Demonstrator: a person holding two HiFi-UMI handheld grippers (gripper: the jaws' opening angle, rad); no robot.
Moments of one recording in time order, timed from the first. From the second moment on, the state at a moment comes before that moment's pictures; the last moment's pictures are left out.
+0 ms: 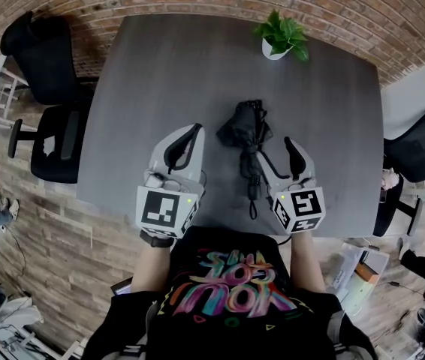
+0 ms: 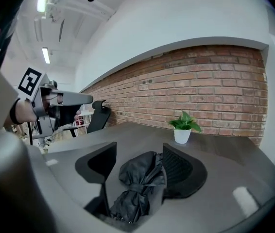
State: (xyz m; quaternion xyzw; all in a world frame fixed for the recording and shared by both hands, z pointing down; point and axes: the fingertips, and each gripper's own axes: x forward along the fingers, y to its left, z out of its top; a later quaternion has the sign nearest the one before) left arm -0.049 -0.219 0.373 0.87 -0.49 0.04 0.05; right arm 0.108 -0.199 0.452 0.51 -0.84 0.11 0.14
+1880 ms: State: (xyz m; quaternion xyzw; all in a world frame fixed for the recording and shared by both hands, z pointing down) left arm -0.063 -0.209 0.401 0.86 -0.50 0.07 0.07; right arm 0.081 -0.236 0.649 0.44 -0.76 0.32 0.35
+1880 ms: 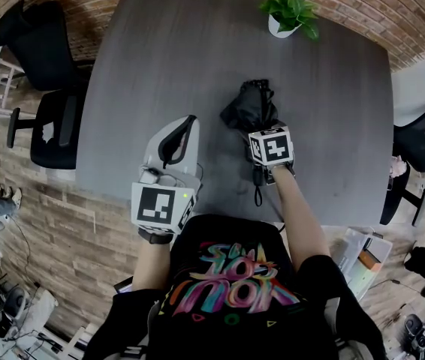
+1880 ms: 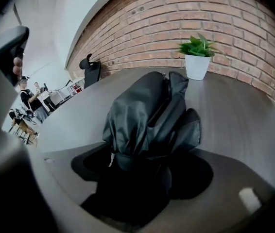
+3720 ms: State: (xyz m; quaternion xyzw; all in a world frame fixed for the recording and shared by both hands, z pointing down) left arm -0.048 -0.209 0.353 0.88 -0.47 0.03 0.02; right arm 0.087 -0.220 0.521 0.48 -0.82 0.29 0.14
